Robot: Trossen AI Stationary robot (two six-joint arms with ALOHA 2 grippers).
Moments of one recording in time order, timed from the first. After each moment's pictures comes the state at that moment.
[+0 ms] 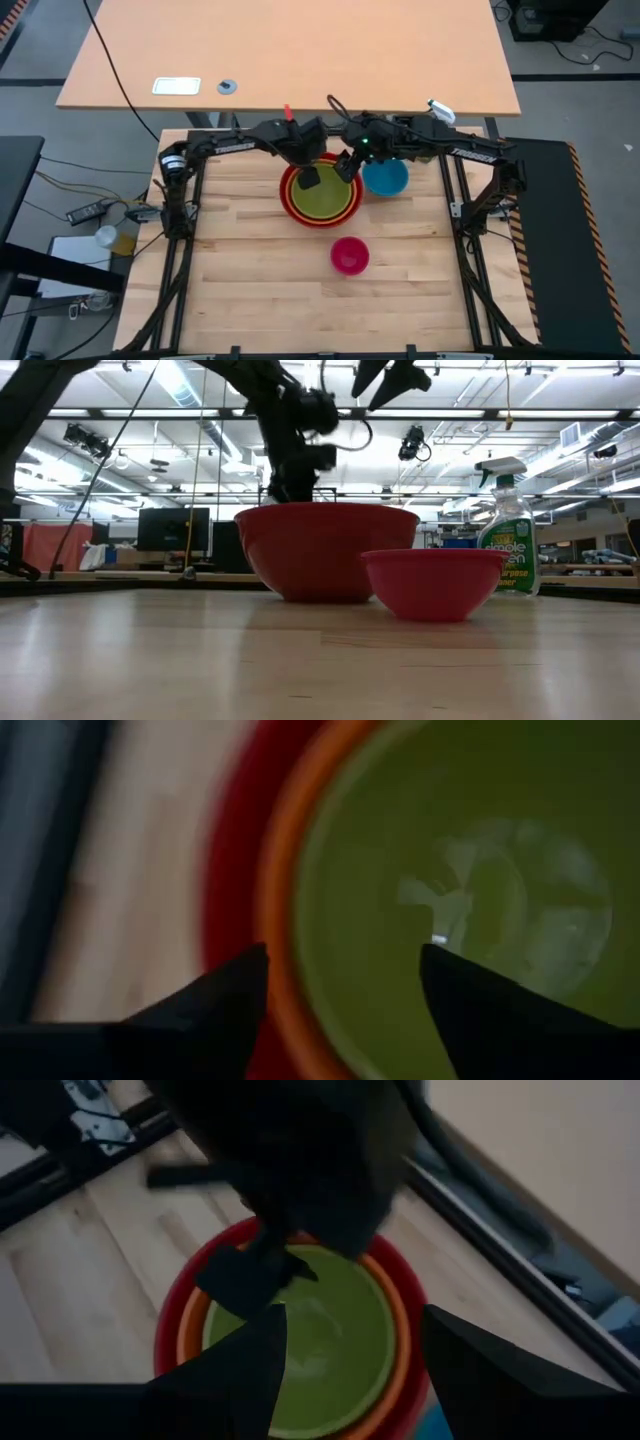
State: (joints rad) left arm 0.39 1.90 1.65 -0.91 -0.06 0.09; right arm -0.16 1.66 1.88 -1.09 0.28 0.43
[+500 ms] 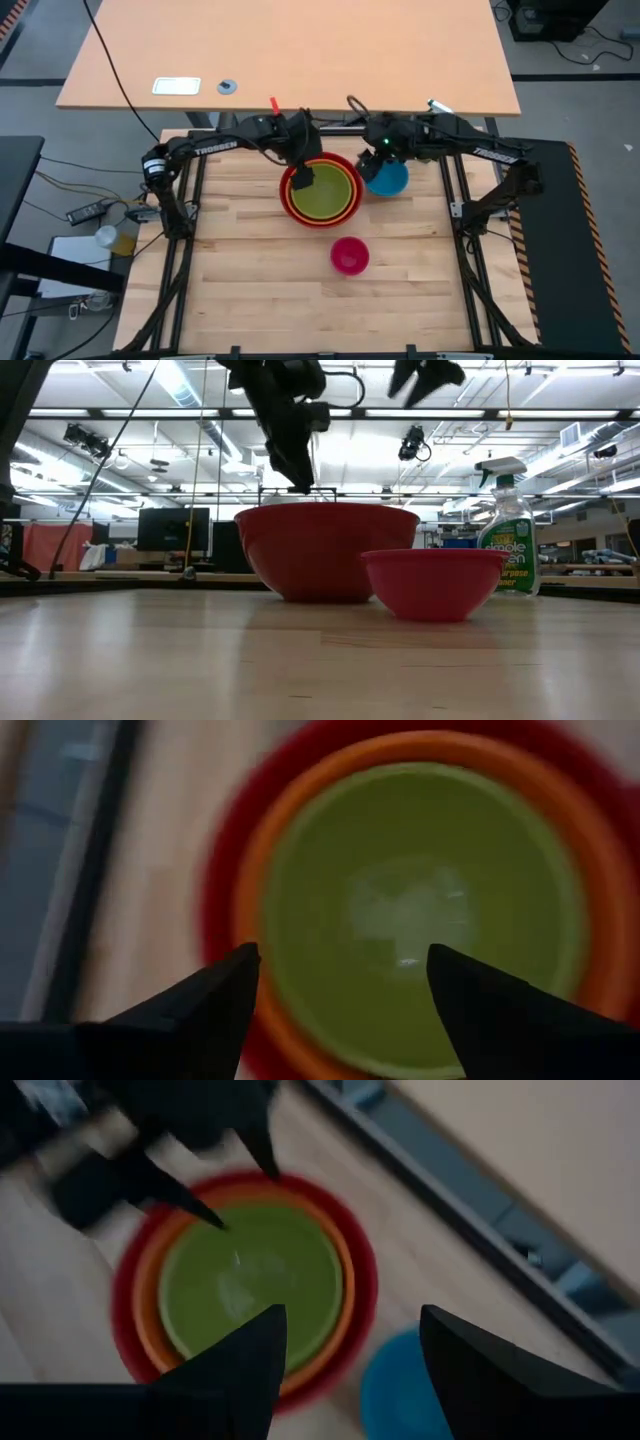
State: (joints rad) left arm 0.38 1.77 1.64 -0.91 0.07 0.21; right arm -0.16 1.53 1.79 -1.20 0.31 0.46
